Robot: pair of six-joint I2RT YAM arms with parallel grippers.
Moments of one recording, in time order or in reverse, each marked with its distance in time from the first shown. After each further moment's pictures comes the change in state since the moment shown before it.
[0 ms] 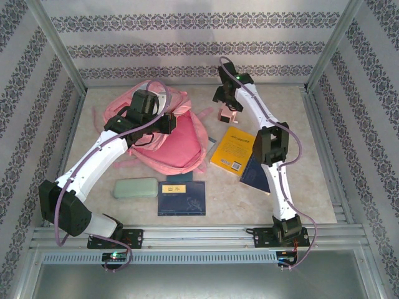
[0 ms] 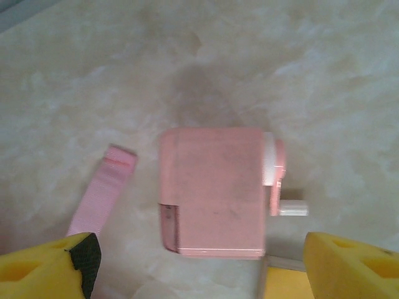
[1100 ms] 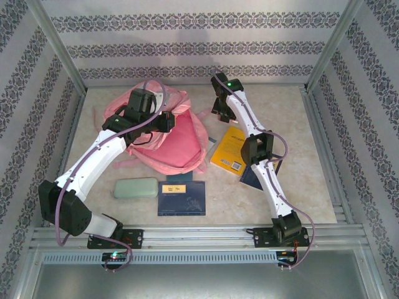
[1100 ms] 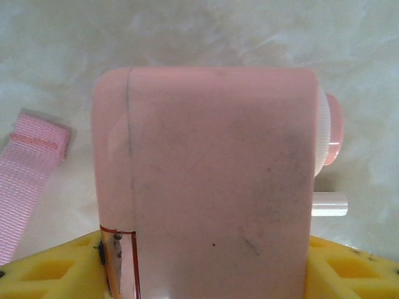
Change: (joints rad) left arm 0.028 0.000 0.000 0.007 0.045 -0.024; right arm 0.016 0.340 0.451 -0.290 -0.002 0.019
